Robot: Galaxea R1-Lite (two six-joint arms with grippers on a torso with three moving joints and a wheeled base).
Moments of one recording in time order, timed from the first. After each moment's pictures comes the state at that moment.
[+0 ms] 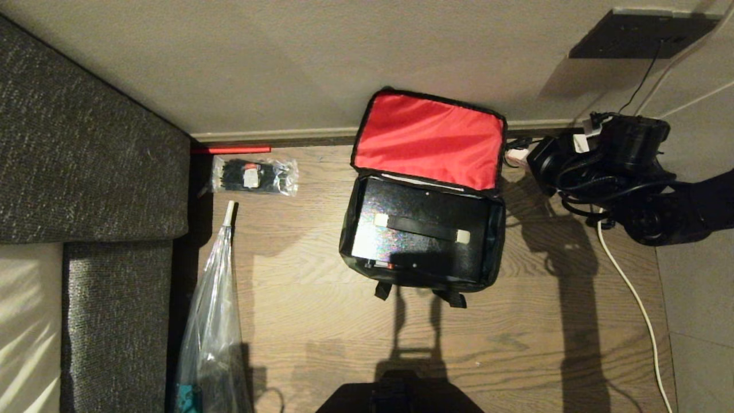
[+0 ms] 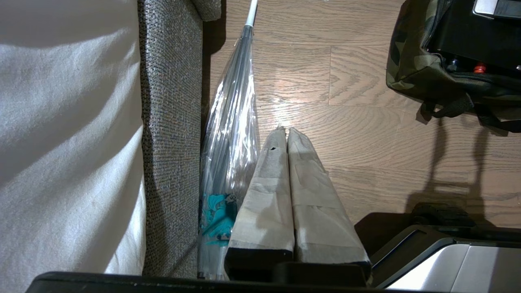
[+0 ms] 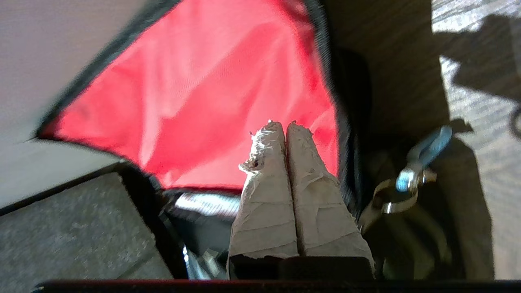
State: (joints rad) left arm 0.00 0.00 0.00 0.00 0.01 -0.01; right arm 0.08 1.98 -1.19 -0.81 0.32 0.82
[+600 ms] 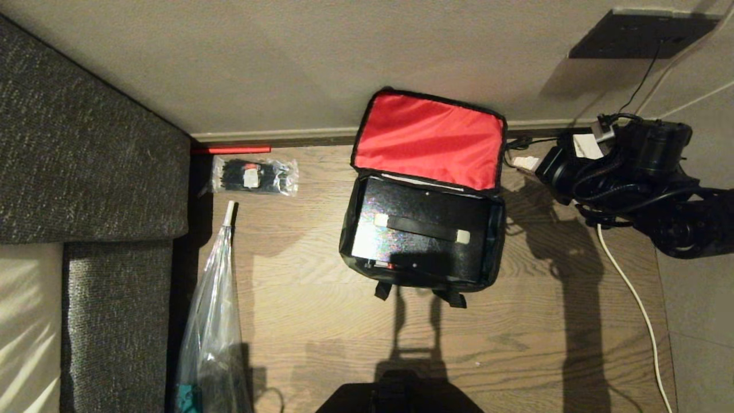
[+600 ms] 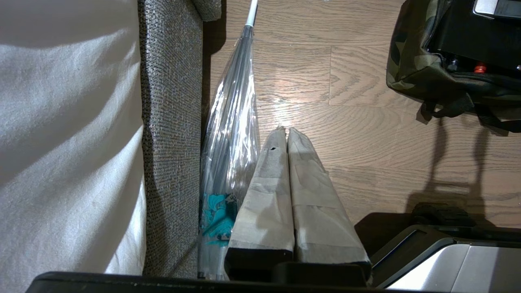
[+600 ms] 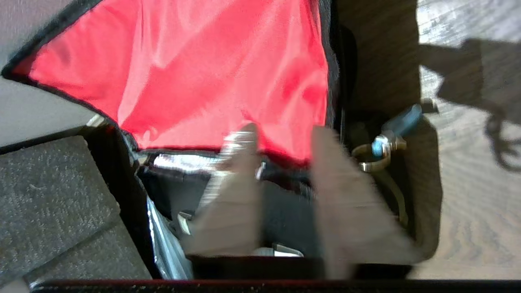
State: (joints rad) left arm 0.00 0.00 0.00 0.00 0.01 -0.01; right arm 0.08 1.90 -1.08 -0.78 0.34 0.65
